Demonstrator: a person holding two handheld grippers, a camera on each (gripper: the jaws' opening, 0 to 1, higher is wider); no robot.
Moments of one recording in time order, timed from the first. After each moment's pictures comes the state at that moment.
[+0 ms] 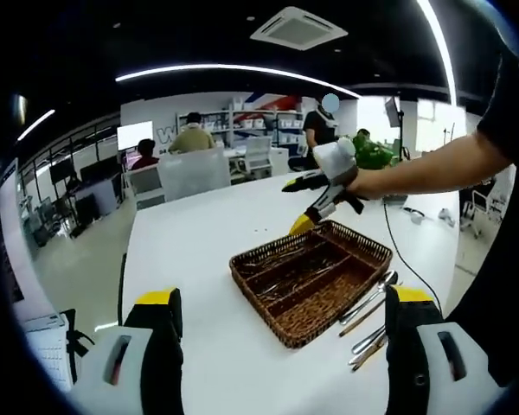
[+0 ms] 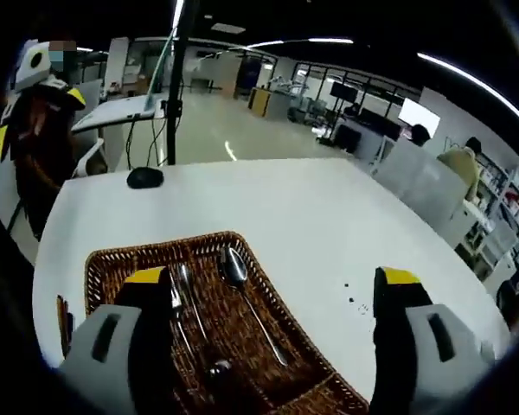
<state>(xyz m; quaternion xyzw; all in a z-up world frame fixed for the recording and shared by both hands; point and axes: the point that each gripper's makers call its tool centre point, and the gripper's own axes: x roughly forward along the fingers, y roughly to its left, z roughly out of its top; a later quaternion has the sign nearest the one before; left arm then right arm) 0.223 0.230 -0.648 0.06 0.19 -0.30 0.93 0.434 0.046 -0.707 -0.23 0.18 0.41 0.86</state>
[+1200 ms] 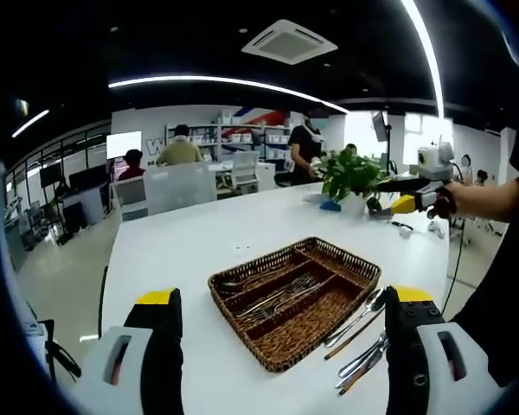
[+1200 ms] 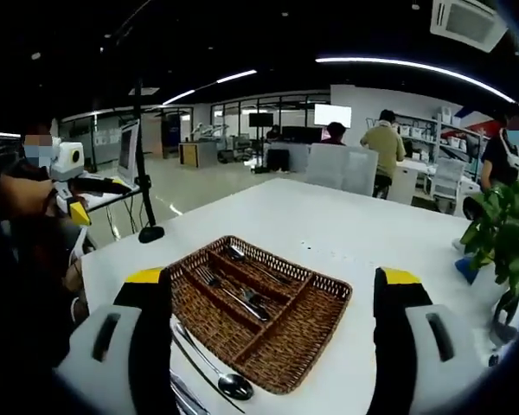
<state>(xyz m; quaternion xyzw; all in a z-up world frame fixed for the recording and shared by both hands) 0.227 0.201 -0.650 0.04 0.16 -0.34 0.93 0.261 -0.102 -0.635 -0.07 0.15 0.28 0.95</state>
